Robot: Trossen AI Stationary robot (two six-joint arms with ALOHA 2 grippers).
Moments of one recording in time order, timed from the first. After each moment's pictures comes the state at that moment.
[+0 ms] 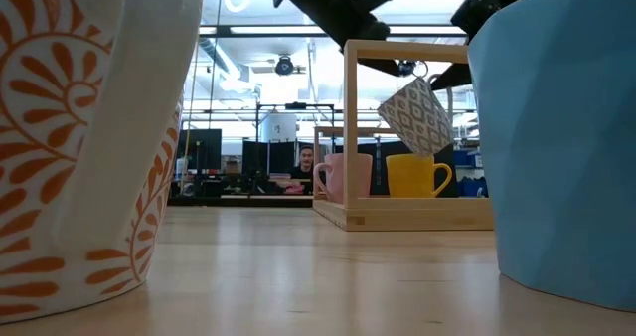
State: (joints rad) left arm 0.16 1.94 1.66 -0.20 -0.30 0.48; right arm -0.53 0.88 0.62 -0.23 -0.29 -0.33
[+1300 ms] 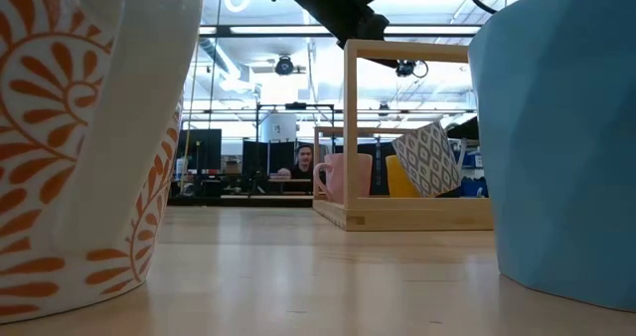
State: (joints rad) left arm 0.16 1.92 1.66 -0.19 -0.33 0.48; right arm -0.77 0.88 0.09 0.57 -0.45 -0.17
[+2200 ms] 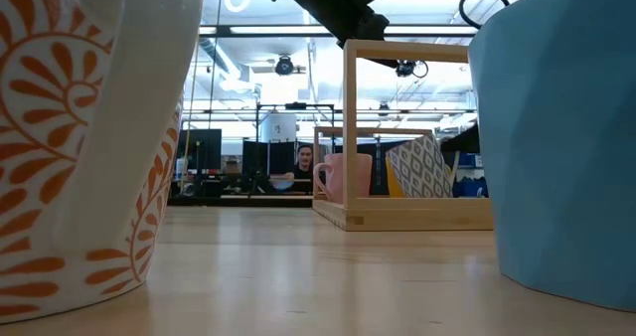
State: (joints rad) left arm 0.16 1.92 1.66 -0.19 -0.33 0.48; right arm -0.77 1.13 0.07 0.79 -0.43 -0.16
